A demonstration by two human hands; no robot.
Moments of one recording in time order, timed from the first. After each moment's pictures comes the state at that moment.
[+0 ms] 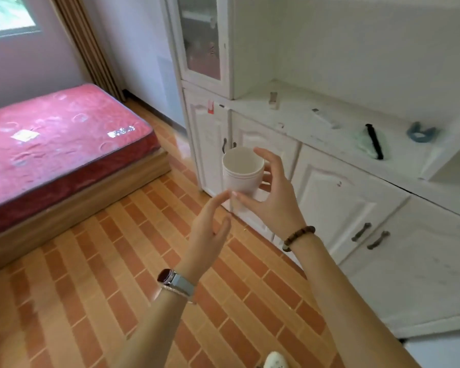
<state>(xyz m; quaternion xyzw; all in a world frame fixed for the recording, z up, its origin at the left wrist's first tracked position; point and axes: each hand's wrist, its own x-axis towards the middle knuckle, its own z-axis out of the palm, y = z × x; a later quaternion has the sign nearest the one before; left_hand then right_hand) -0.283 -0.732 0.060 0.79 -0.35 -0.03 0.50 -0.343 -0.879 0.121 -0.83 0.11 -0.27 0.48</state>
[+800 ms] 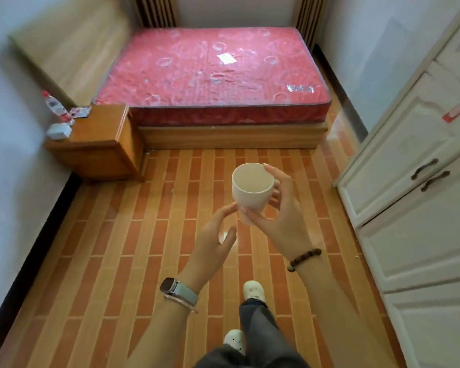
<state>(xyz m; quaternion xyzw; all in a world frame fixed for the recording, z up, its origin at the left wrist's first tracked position) -0.255 -0.412 0.003 0.86 -0.01 0.05 0.50 -0.201 -0.565 0.045 -0.82 -0.16 -0.04 0.55</state>
